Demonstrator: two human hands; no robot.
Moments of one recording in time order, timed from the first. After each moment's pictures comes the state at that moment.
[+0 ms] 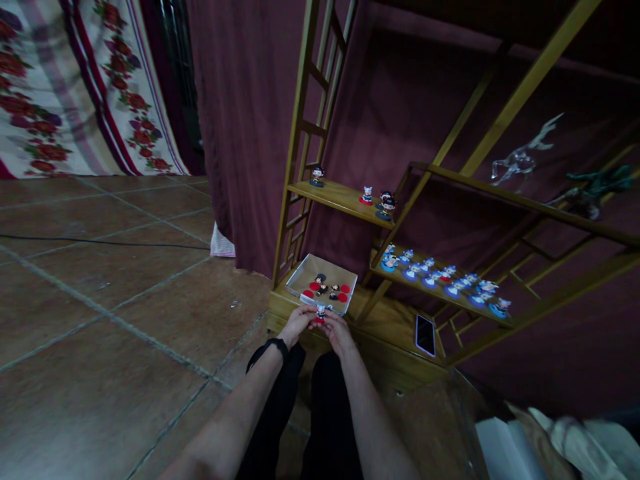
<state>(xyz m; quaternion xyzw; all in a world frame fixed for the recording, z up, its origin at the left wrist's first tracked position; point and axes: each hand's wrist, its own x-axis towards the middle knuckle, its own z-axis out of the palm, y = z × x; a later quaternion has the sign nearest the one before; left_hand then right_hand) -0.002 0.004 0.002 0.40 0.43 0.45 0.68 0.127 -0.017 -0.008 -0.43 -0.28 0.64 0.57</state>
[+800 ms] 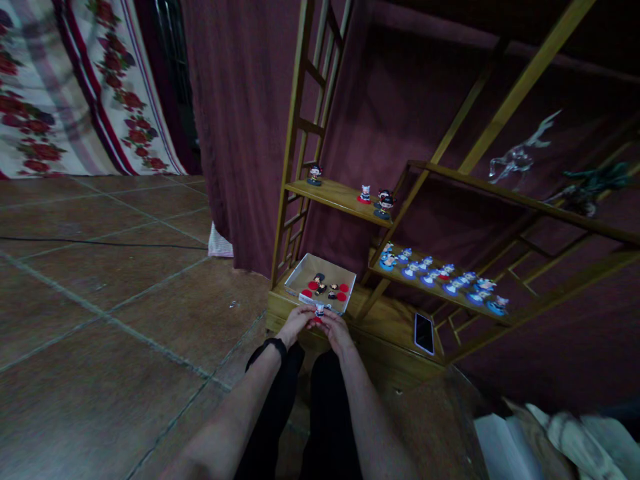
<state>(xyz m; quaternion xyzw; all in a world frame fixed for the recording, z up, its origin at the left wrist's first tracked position) -0.002 0.007 0.000 0.39 0.43 0.44 0.68 0.126 -0.017 -0.008 -0.42 -0.30 0.64 0.57</state>
